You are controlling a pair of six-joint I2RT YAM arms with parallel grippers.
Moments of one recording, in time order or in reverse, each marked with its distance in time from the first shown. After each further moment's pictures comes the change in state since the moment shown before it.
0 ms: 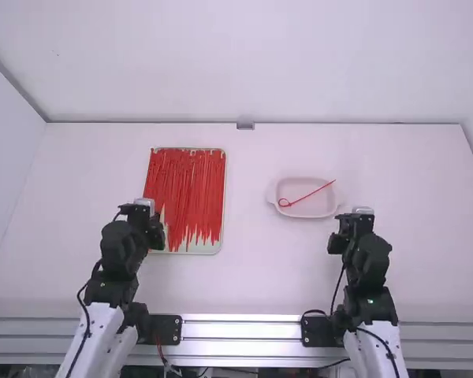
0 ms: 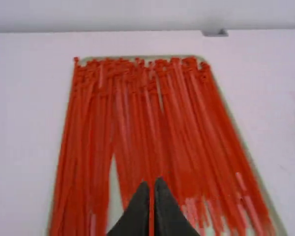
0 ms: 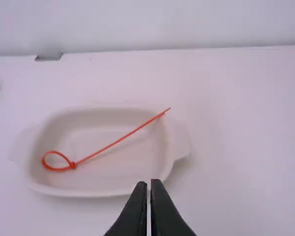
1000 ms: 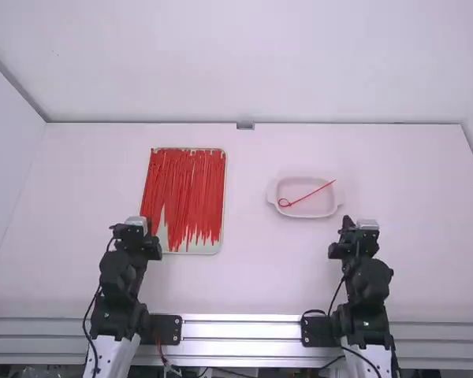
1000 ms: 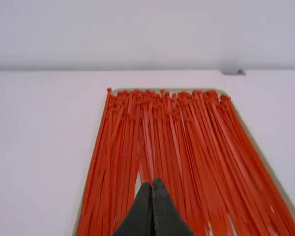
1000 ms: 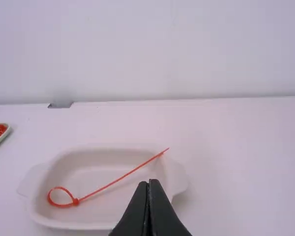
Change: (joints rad) left arm 0.000 -0.446 -0.216 0.007 -0.086 0.000; right arm 0.000 -0.398 -0.140 0.009 0.003 0.000
